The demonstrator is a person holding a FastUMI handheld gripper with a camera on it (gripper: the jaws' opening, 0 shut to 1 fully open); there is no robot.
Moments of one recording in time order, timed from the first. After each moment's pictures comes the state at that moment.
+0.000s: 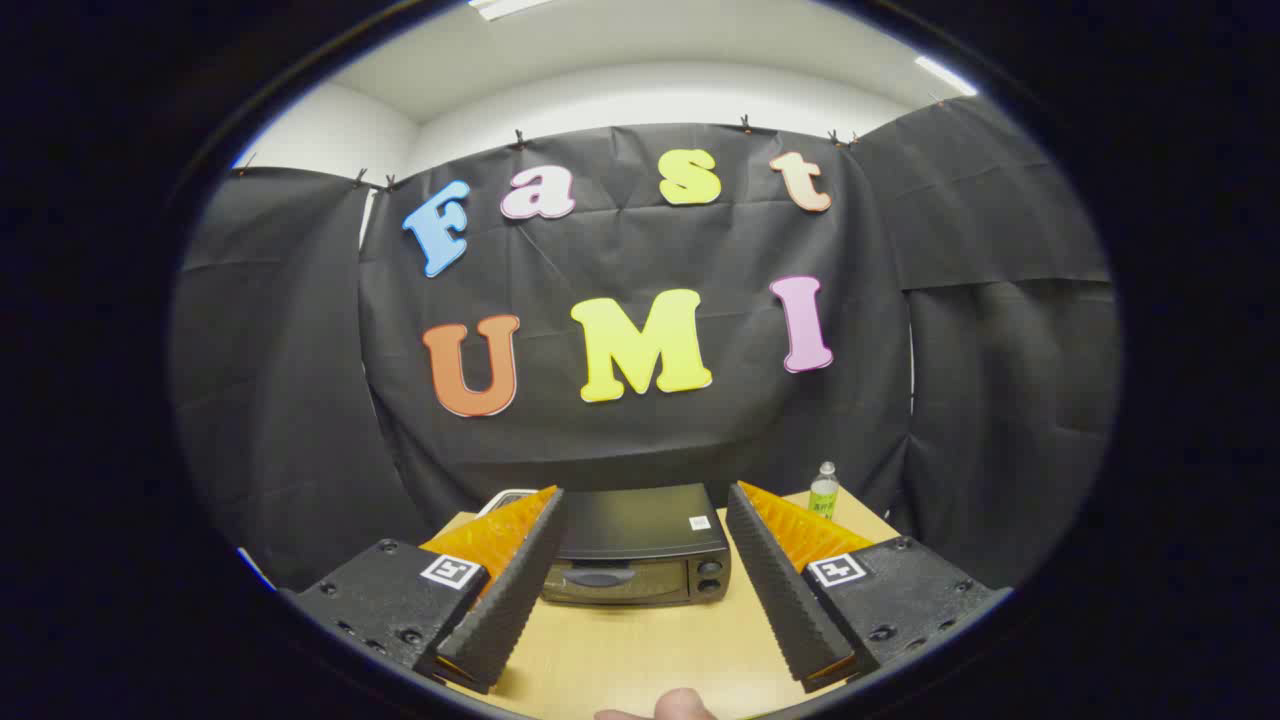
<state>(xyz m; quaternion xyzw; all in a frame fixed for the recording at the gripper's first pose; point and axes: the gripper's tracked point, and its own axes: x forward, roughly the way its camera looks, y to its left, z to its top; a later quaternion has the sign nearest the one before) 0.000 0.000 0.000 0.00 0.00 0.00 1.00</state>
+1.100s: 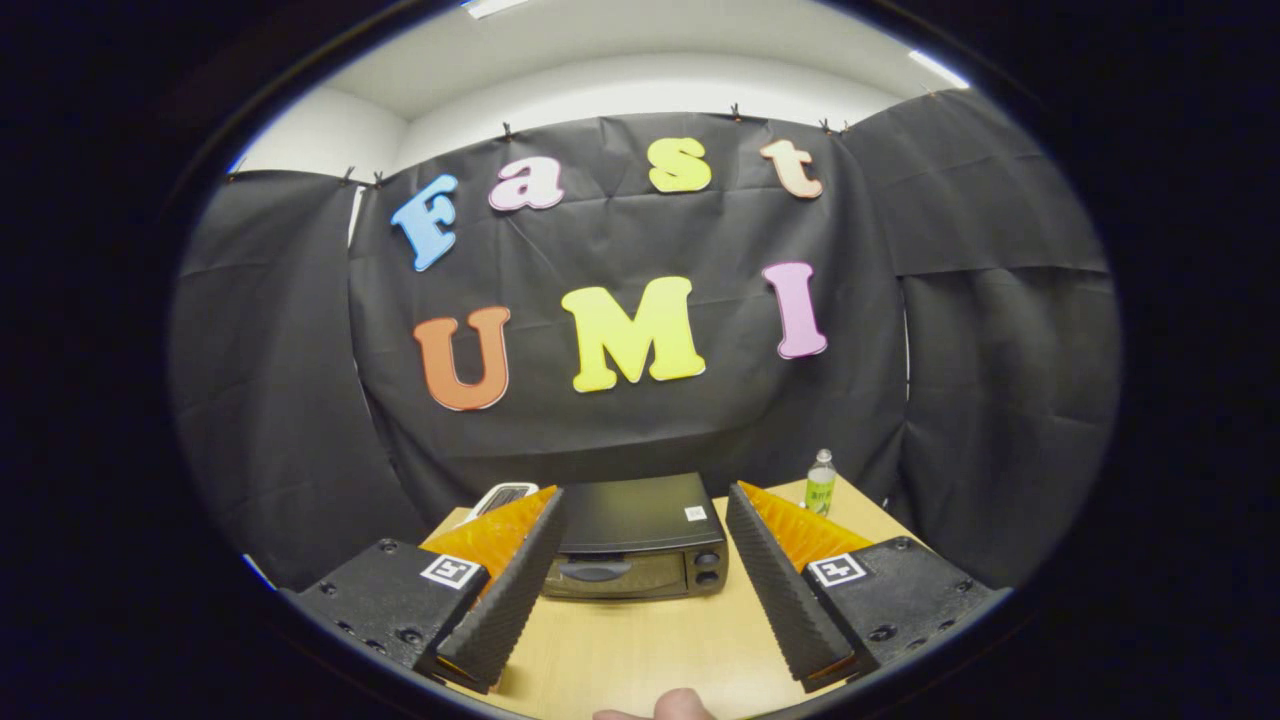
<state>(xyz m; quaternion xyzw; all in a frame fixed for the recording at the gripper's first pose) 0.006 -0.006 -0.008 0.01 0.02 -0.01 1.00</state>
